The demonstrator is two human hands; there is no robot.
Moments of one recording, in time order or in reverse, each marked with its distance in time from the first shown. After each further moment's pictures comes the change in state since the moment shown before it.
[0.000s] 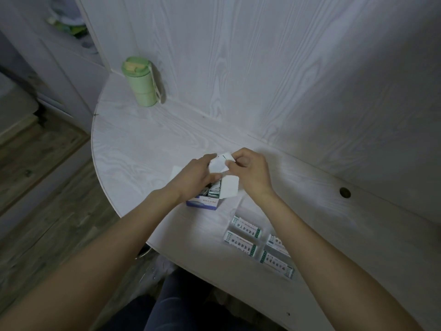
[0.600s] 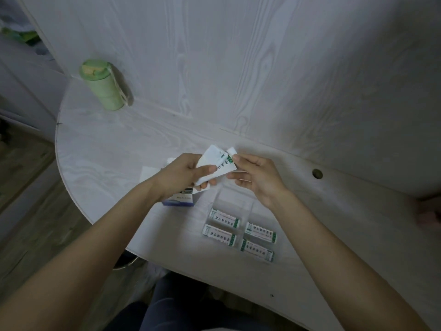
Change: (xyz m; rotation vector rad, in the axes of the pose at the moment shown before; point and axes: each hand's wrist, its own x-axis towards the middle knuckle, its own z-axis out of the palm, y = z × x) left_hand -0.016 0.057 0.002 -0.562 -0.239 0.072; right_hand -0.038 0.000 -0.073 0.478 -0.060 0.330
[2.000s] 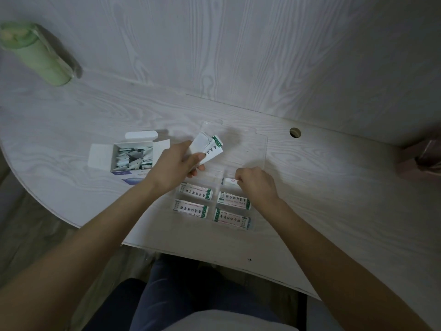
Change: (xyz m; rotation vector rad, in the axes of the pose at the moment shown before) left_hand 0.033 -0.037 0.076 0.293 0.143 0.041; right_hand -0.001 0.105 -0.097 -1.532 0.112 -0.098
